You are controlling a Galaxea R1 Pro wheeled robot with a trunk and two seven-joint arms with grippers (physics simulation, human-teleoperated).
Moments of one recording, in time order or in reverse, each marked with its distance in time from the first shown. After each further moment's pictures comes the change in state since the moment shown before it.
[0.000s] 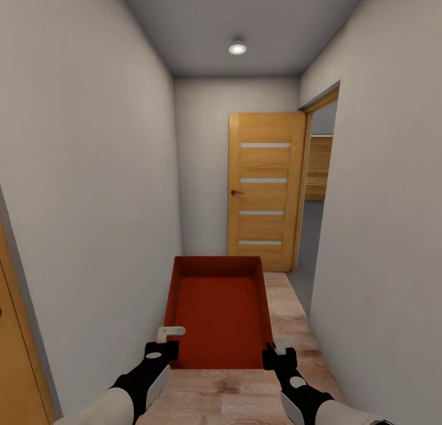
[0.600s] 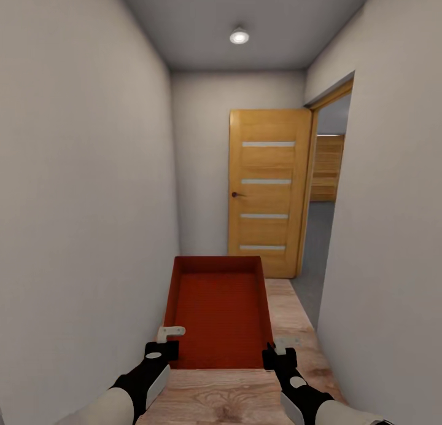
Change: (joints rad) left arm 0.000 0.000 0.000 0.000 0.000 0.000 0.000; right arm 0.000 0.000 0.000 0.000 0.000 0.000 0.000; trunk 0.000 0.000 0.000
